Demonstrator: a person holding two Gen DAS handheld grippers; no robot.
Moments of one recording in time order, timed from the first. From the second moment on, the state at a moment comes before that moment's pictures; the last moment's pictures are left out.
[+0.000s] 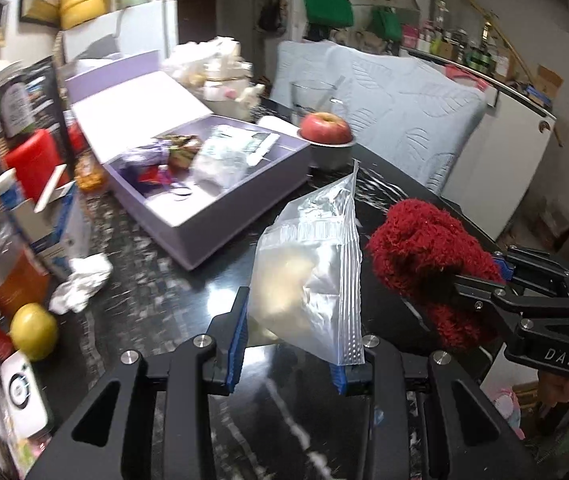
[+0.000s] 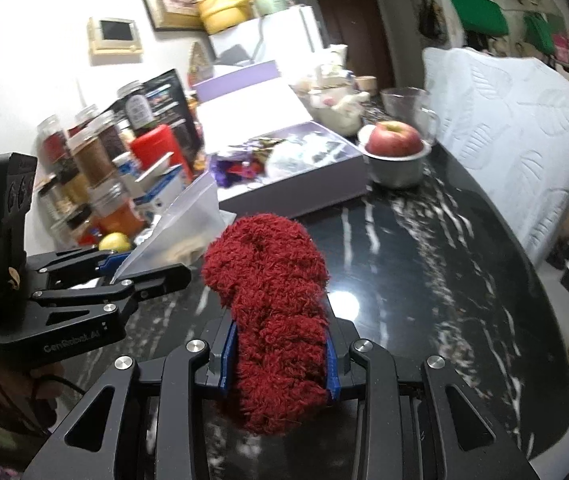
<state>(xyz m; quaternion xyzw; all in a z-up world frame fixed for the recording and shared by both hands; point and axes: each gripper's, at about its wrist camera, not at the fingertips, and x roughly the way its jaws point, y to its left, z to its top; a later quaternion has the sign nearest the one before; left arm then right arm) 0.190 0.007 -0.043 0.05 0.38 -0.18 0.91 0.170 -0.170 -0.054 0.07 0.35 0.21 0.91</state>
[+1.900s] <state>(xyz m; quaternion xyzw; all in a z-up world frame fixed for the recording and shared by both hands) 0.346 0.093 0.032 0.01 0.30 -0.07 0.95 0.352 -0.101 0.053 -0.01 0.24 0.28 0.93</state>
